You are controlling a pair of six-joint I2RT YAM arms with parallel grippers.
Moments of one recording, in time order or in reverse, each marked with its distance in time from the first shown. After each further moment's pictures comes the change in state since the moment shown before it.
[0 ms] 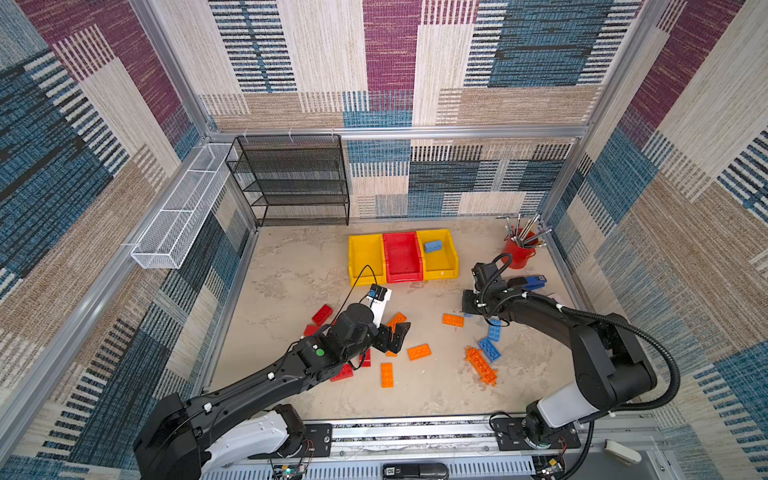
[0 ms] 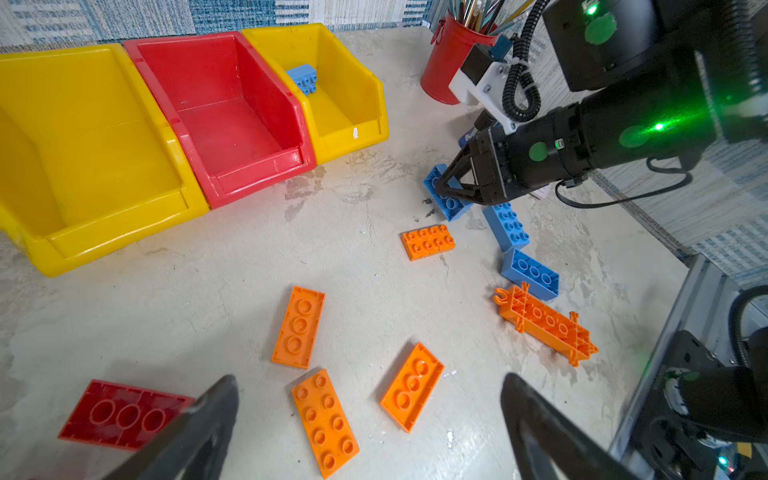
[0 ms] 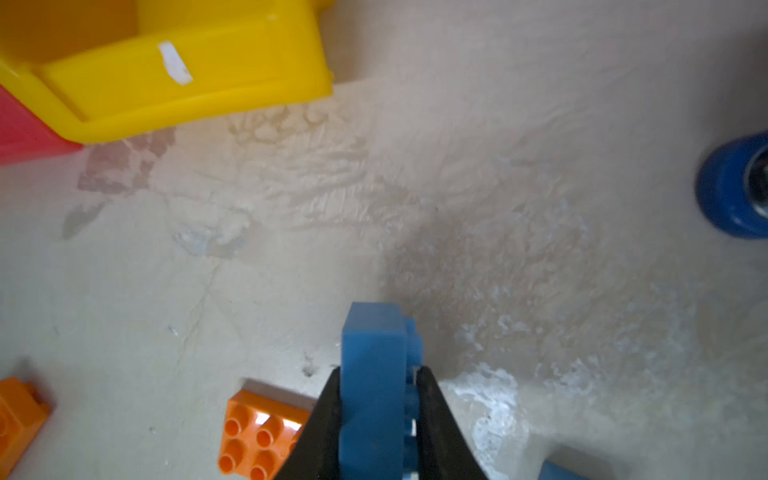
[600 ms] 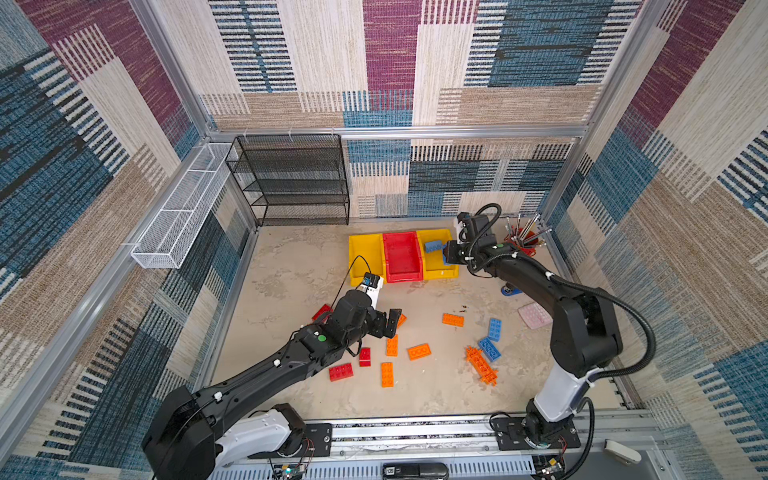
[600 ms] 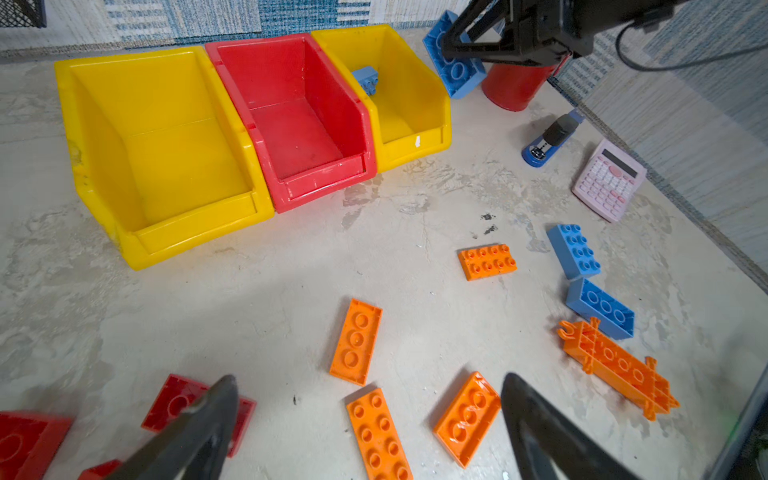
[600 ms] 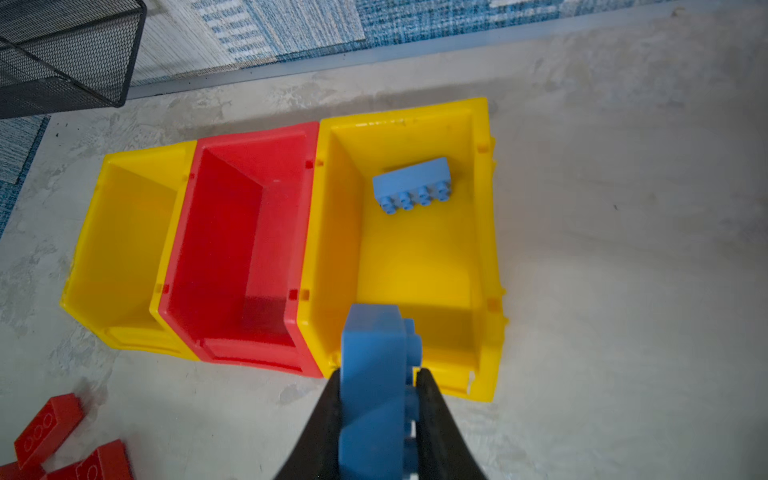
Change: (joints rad) left arm 0.113 0.085 0.063 -0.040 -0.021 0.018; right arm 0.000 0.284 0.571 -0.036 -0.111 -0.084
